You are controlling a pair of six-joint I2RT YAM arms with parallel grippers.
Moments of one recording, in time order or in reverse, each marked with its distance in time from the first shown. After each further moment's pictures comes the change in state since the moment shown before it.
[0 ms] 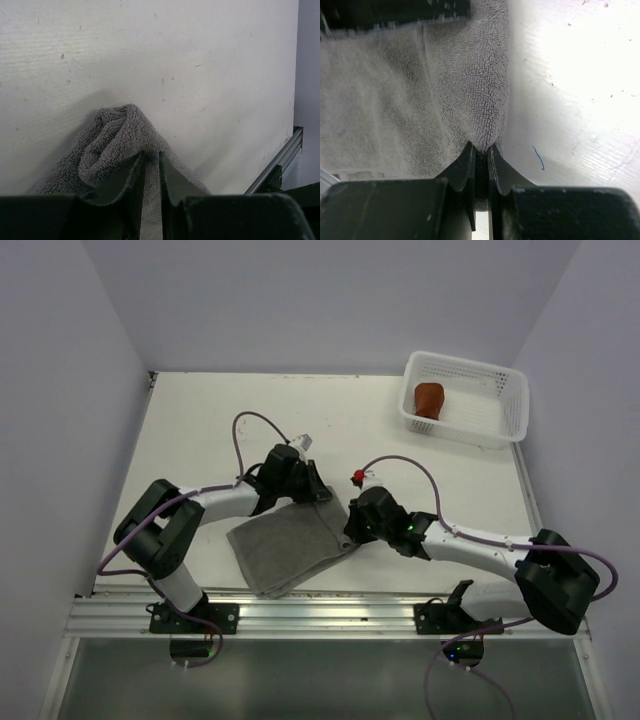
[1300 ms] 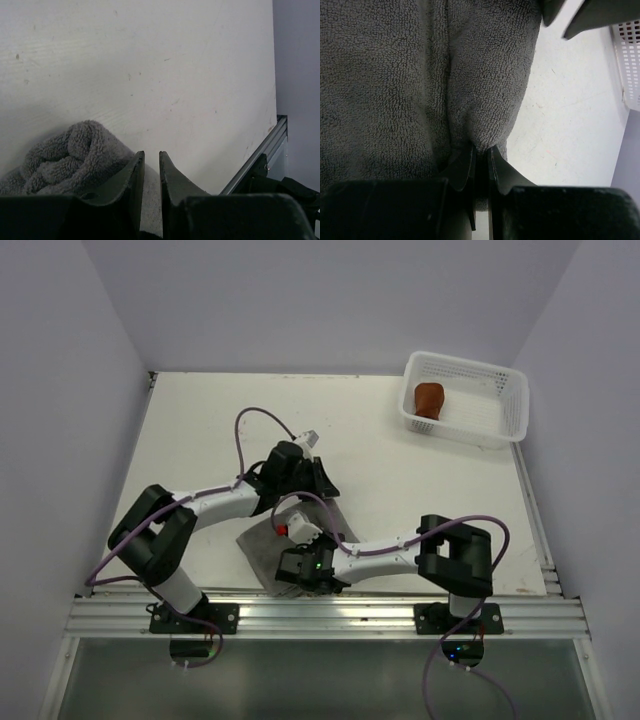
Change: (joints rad) left arm -0.032 -0.044 0.073 -0.051 0.017 -0.005; right arm 0.525 0.539 0.463 -0.519 0.900 -0.130
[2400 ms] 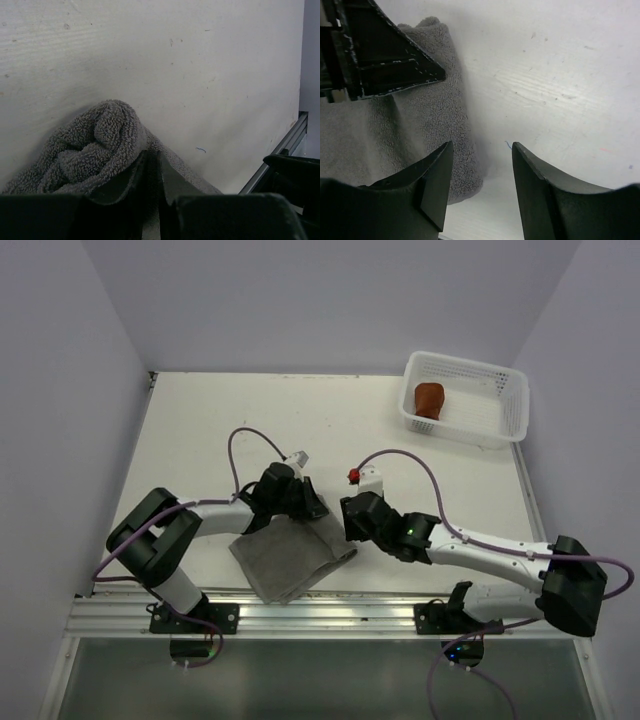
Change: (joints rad) left arm -0.007 -0.010 -0.229 0.164 -0.023 -0.014; right arm -0.314 -0.596 -0.299 0.249 -0.482 0.084
